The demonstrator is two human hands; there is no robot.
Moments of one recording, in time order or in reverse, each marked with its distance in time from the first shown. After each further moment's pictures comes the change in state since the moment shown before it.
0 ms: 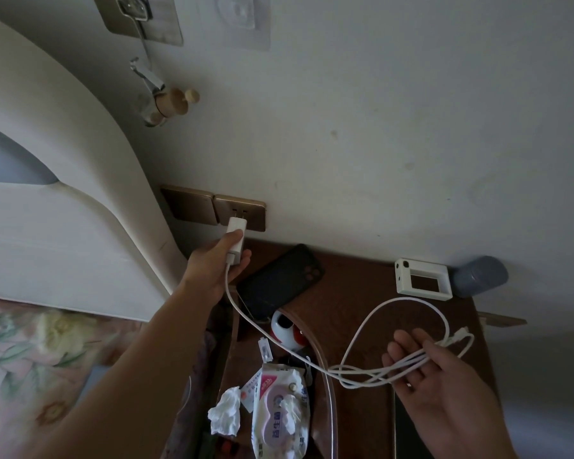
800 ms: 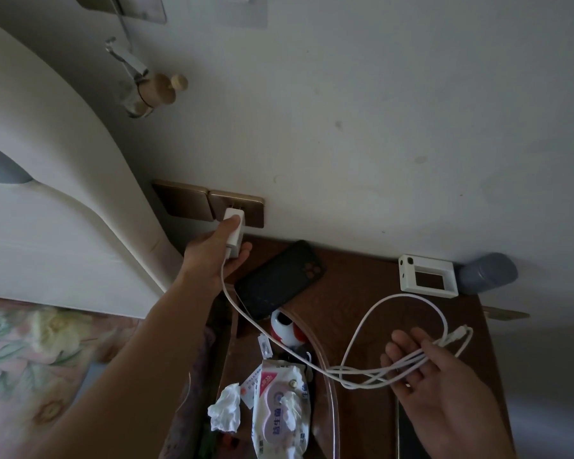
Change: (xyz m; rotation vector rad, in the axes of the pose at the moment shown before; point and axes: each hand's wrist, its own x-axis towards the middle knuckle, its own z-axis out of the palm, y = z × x) left_hand 0.011 0.007 0.009 -0.007 0.092 -0.003; right_hand 0.011 0.002 0.005 -0.028 0.030 0.032
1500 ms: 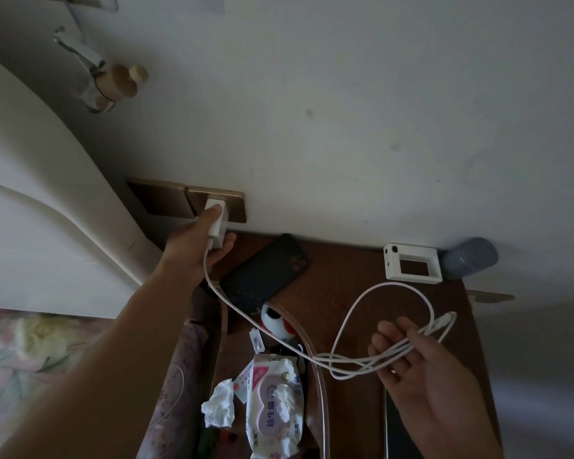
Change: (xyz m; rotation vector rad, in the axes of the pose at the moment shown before) left_hand 0.011 0.006 0.006 0.088 -0.036 0.029; right_hand -0.001 0.001 -0.007 -0.006 -0.009 -0.037
